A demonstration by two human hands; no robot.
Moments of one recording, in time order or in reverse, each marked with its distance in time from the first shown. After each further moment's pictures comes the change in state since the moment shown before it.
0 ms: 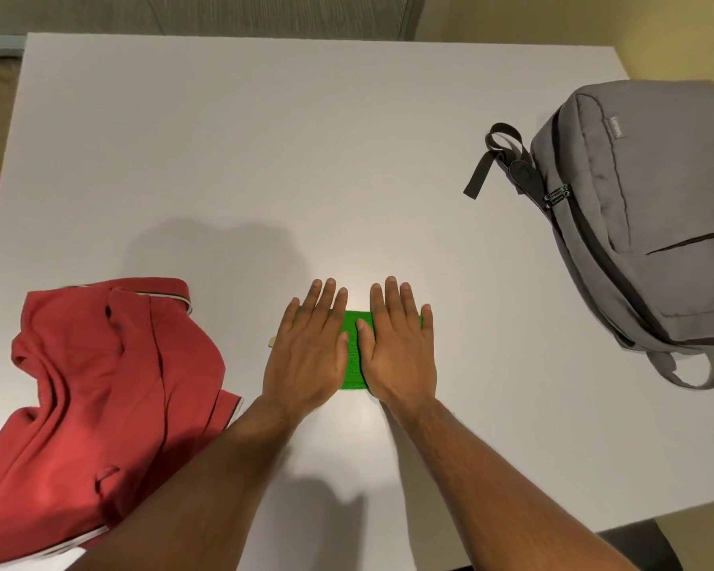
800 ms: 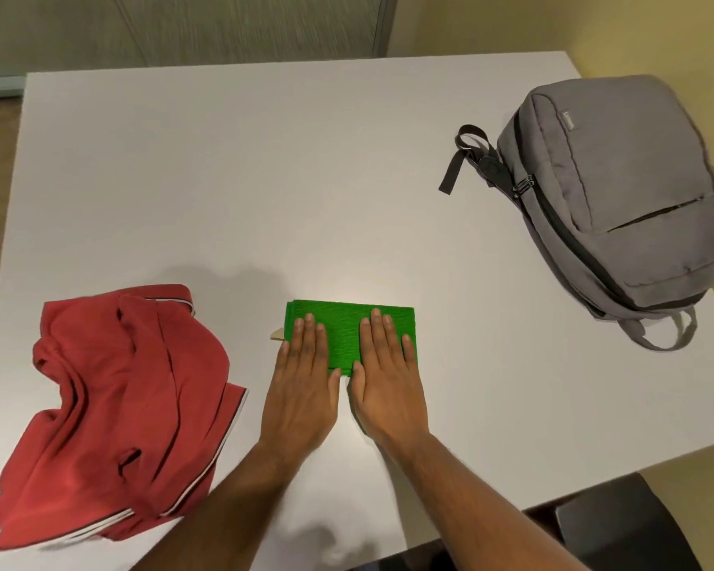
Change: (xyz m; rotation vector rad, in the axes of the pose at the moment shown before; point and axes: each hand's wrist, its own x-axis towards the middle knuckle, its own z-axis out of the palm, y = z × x) left_hand -0.068 0.014 0.005 0.007 -0.011 -0.046; right_hand -0.074 -0.003 0.017 0.007 0.090 -0.078
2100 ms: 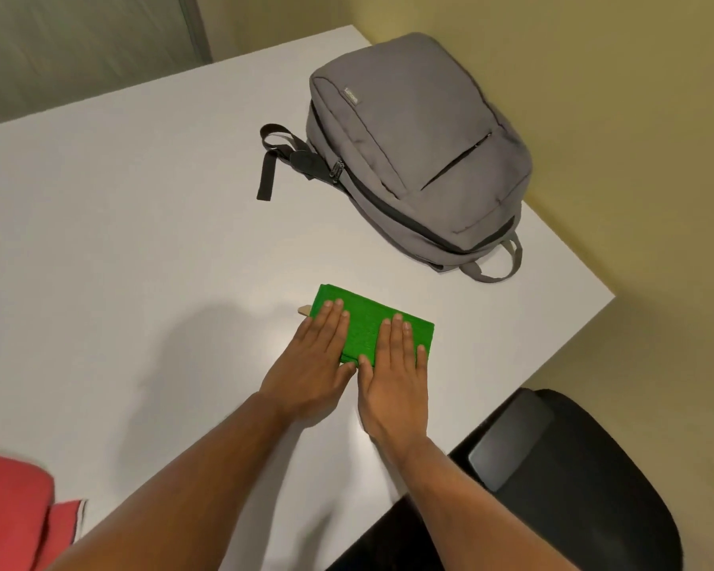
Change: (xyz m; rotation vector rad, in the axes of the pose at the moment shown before) left_hand 0.106 0.173 0.043 0.002 -0.375 0.627; right_hand -0.057 0.159 -0.050 -0.008 0.061 0.615
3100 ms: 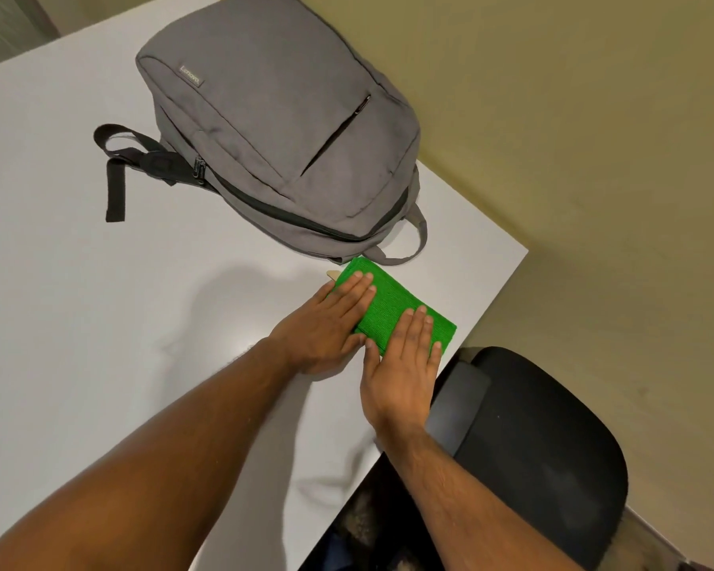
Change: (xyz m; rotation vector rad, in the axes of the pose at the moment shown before) left_hand 0.161 0.087 0.016 0.134 -0.128 0.510; right_hand 0.024 0.112 -0.025 -0.002 0.109 0.424
